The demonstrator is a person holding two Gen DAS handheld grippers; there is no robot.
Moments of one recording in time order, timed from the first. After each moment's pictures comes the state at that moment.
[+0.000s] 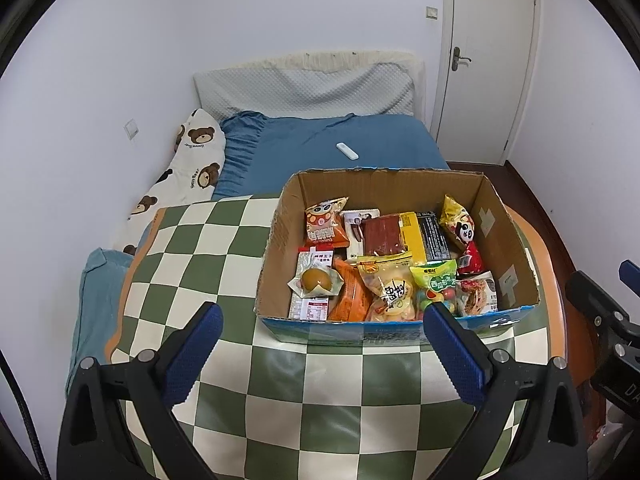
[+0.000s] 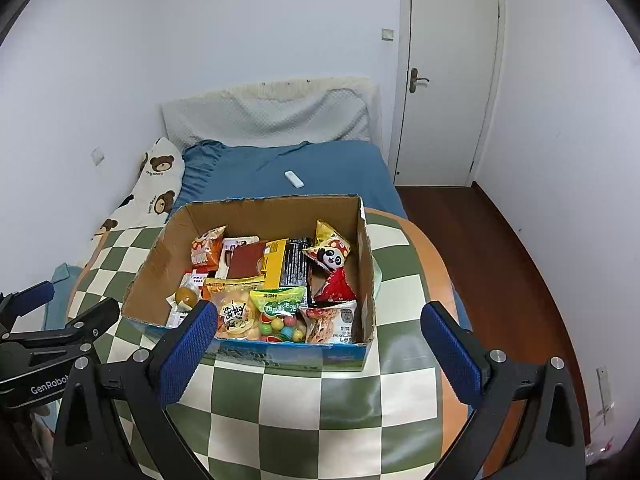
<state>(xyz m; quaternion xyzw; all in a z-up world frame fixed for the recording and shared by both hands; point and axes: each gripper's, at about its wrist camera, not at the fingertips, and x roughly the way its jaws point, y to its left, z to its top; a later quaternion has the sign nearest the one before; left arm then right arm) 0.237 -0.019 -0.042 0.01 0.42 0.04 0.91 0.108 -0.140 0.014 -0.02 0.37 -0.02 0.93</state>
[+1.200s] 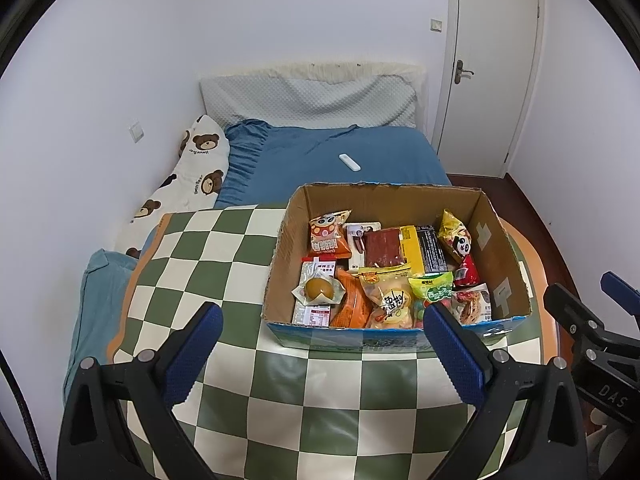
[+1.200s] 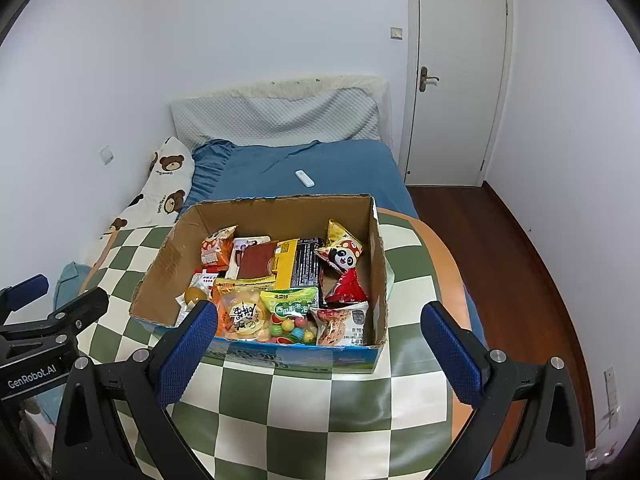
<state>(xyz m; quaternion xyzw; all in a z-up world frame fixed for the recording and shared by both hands) 0.228 -0.015 -0.024 -0.01 0.40 0.04 0.91 0.111 -0.137 0.013 -0.01 0.37 0.00 0.93</state>
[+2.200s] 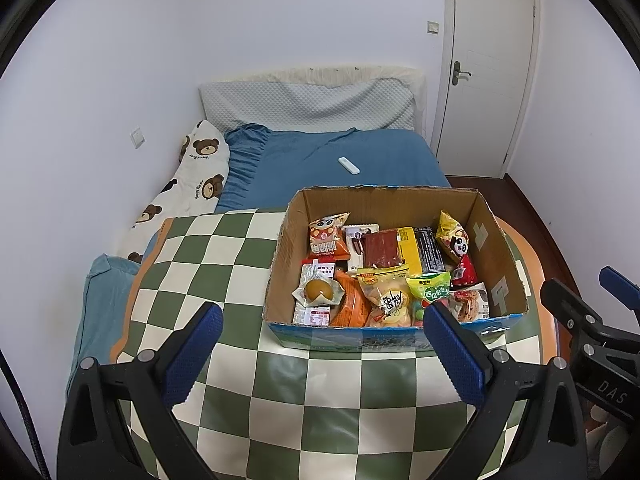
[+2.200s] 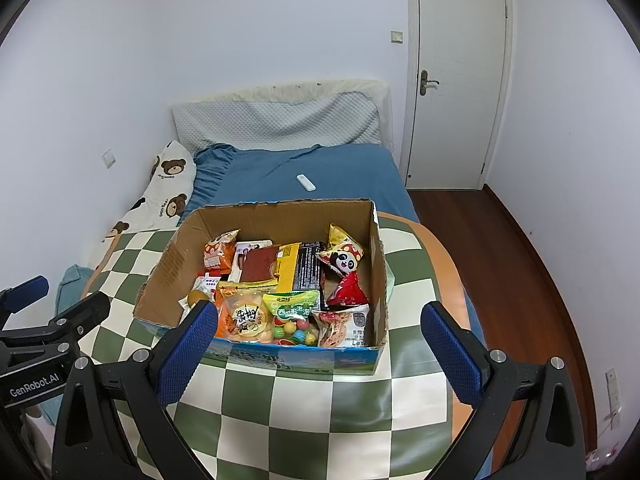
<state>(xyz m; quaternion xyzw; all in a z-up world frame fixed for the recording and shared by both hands) 0.225 -0.016 -0.014 0.00 0.40 0.04 0.92 0.107 -0.134 0.021 -0.01 0.36 0.00 0.93</state>
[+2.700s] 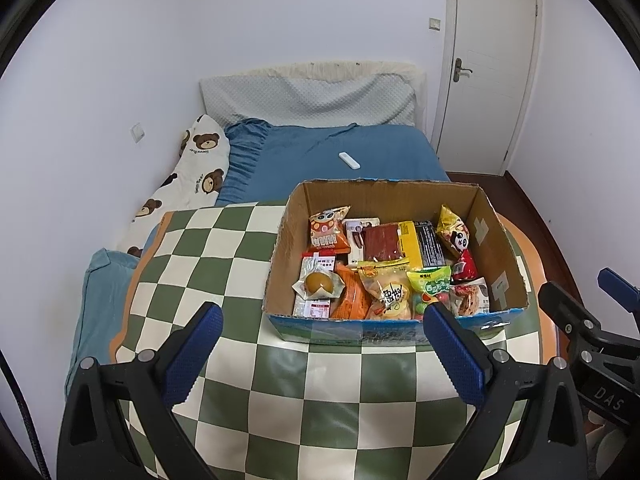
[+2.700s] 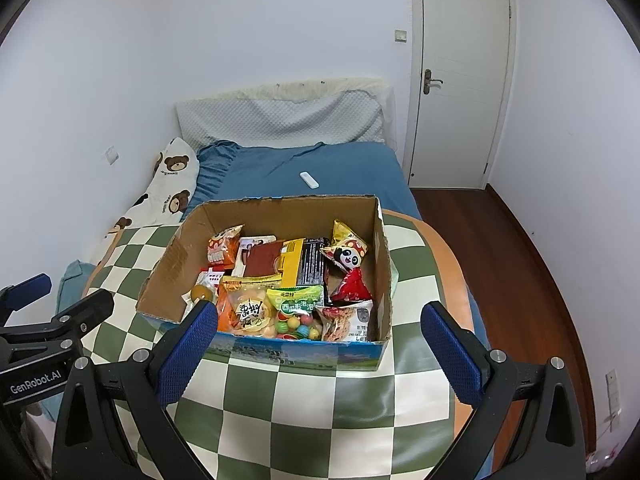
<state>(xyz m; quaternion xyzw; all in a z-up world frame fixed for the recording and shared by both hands) 0.221 -0.012 -0.014 -0.01 0.41 0.04 0.91 0.103 -0.131 0.018 -0.02 0.37 0.00 0.93</state>
